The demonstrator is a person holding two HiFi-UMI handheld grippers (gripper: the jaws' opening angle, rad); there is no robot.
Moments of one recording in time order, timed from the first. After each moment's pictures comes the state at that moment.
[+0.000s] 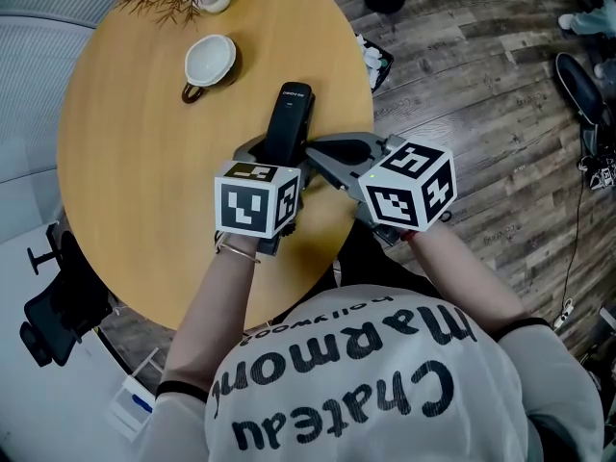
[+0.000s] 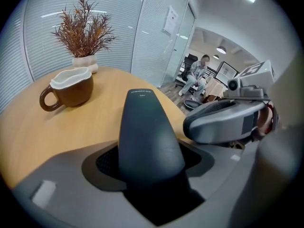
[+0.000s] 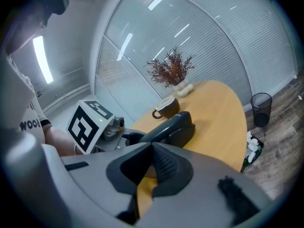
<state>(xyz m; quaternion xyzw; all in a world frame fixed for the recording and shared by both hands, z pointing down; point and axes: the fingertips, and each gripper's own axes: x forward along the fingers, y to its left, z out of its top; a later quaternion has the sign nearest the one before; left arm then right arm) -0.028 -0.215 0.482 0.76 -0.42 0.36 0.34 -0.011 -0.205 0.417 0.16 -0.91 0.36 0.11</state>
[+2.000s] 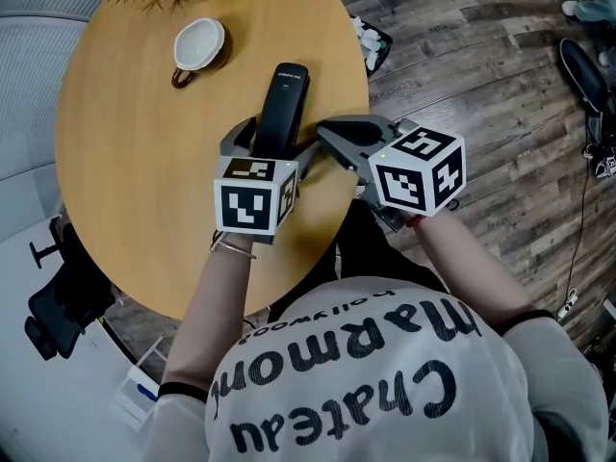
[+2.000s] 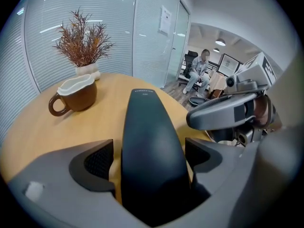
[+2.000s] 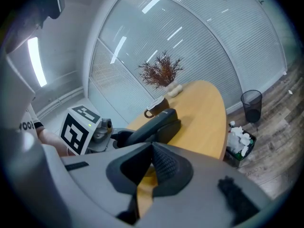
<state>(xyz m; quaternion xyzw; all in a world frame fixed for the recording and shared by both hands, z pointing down) -0.032 -0.208 0.483 0.76 -0.45 0.38 0.29 0.015 -0.206 0.434 0.20 -0.90 0.38 0.11</state>
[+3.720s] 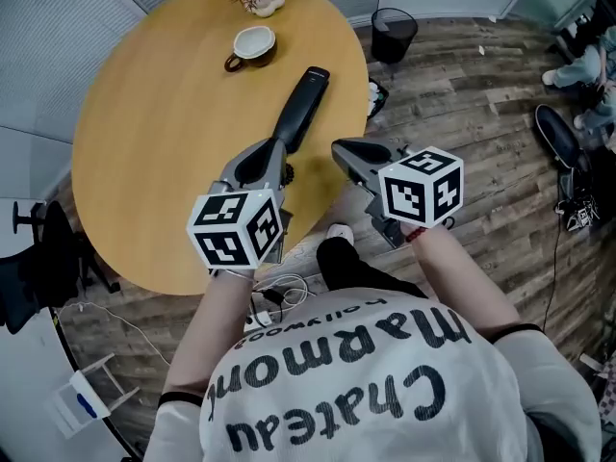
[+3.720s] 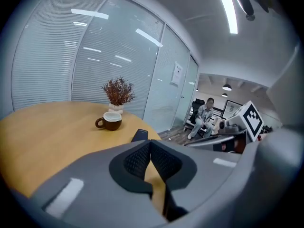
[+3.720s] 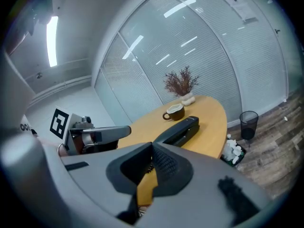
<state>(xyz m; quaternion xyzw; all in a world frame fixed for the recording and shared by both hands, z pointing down) -0.055 -0.109 0.346 0.77 -0.58 0.12 0.23 0.026 -0.117 0.363 0.21 -0.92 0.29 0.13</state>
